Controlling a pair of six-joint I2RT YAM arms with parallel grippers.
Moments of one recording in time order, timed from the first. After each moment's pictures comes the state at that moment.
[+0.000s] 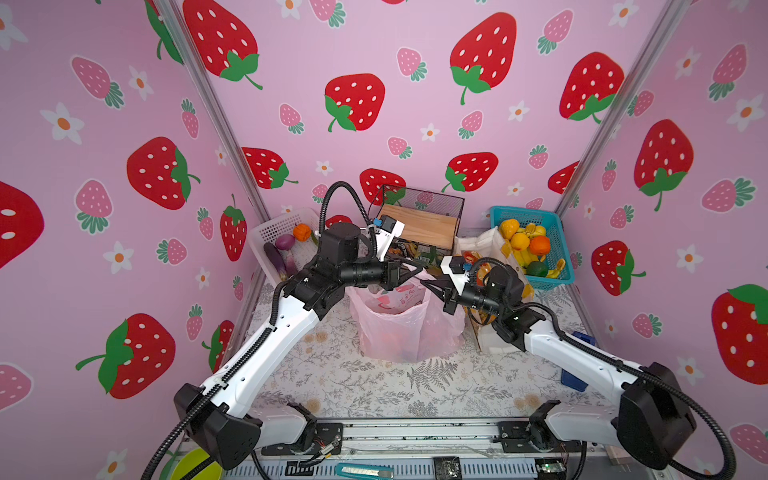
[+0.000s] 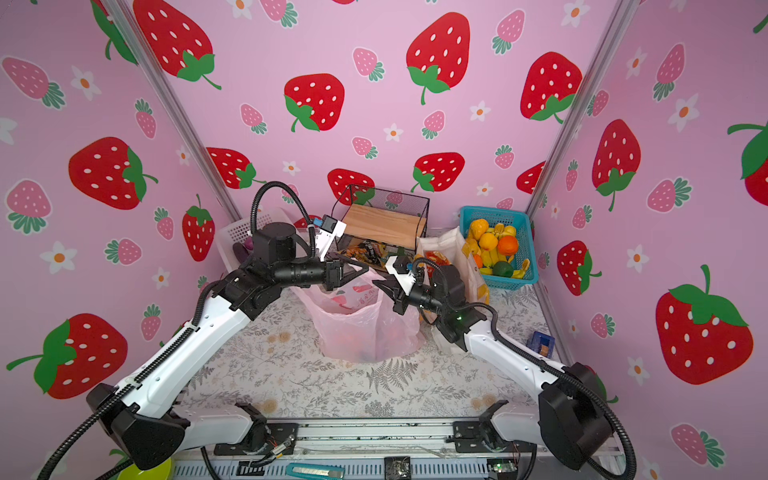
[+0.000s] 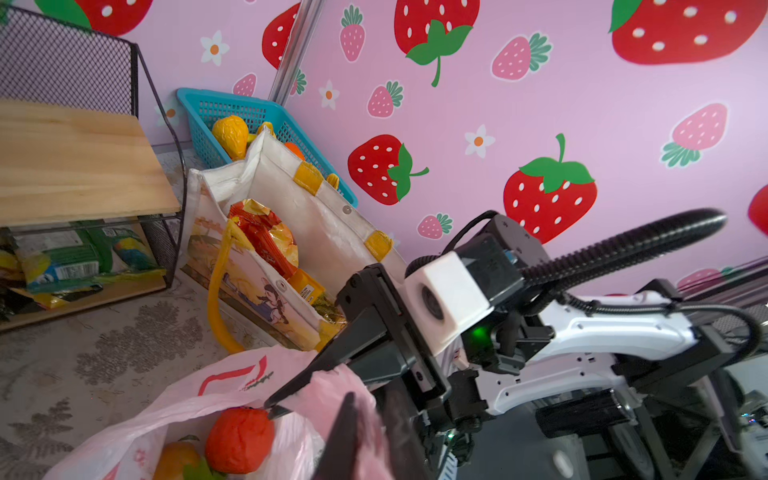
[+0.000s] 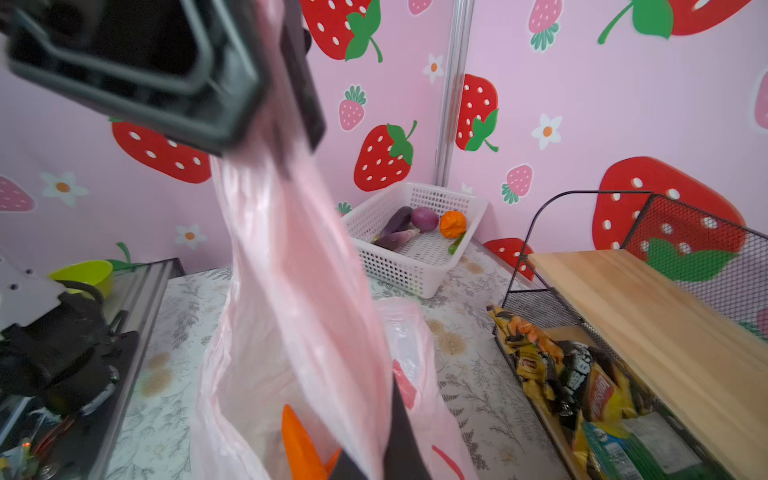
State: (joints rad) left arm -0.52 1.30 1.40 -0.43 0.70 -0.34; right arm 0.68 1.29 0.81 0.43 -0.60 -0.06
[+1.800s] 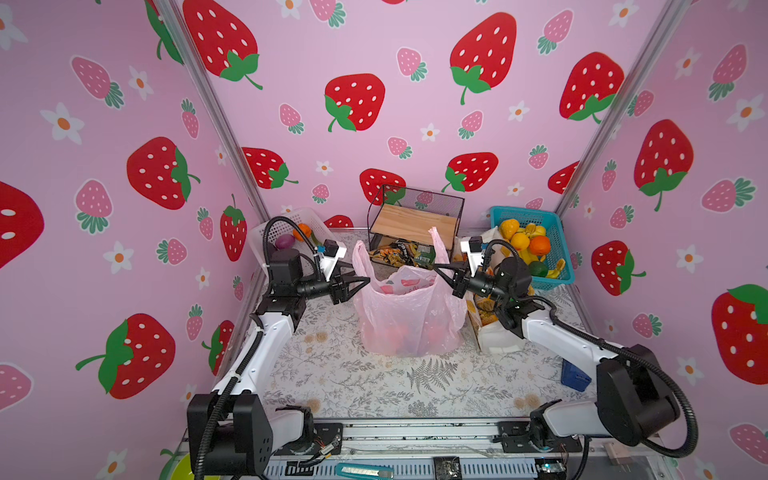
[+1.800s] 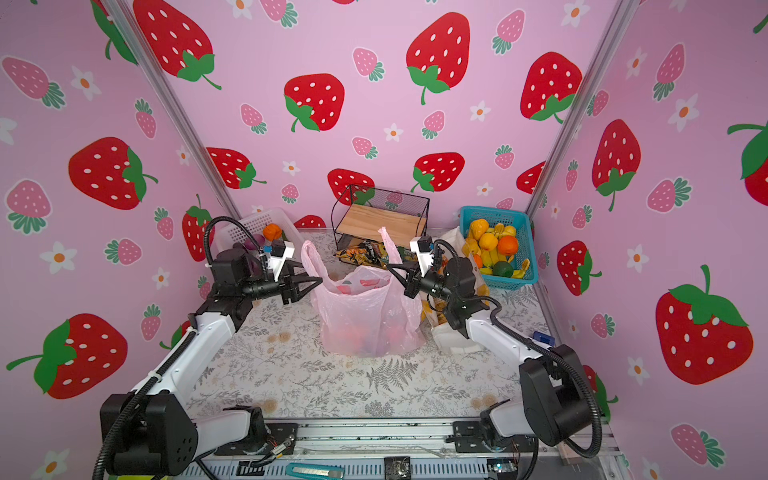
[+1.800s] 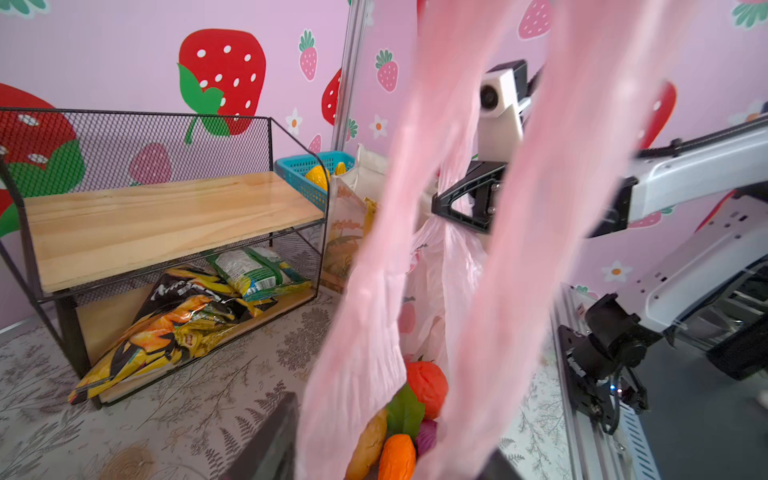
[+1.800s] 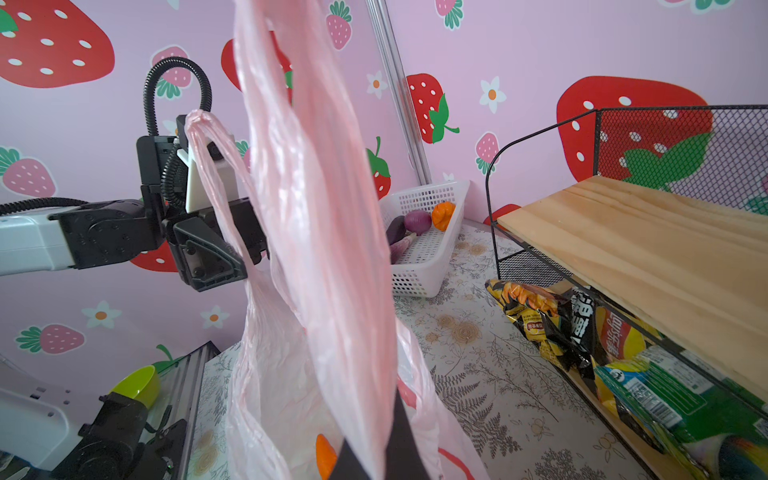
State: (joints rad) left arm 0.00 1.24 0.91 -0.01 1.14 0.14; right arm 0.51 1.40 0.81 0.62 -0.70 0.34
